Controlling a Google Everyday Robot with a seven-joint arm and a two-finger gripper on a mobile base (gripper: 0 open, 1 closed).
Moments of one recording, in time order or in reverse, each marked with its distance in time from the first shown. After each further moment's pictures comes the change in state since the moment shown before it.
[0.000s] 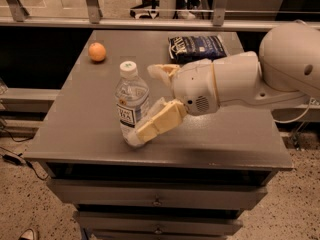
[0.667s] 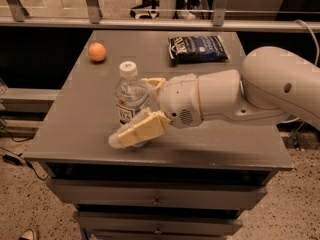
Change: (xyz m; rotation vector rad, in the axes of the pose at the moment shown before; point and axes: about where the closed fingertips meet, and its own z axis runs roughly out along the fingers) arm 0.007 0.012 0.030 -0.006 -0.061 0.045
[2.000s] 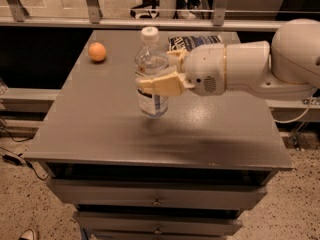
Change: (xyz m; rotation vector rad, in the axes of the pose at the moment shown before) arm -0.031 -0.061 -0.047 0.120 -0.055 -0.034
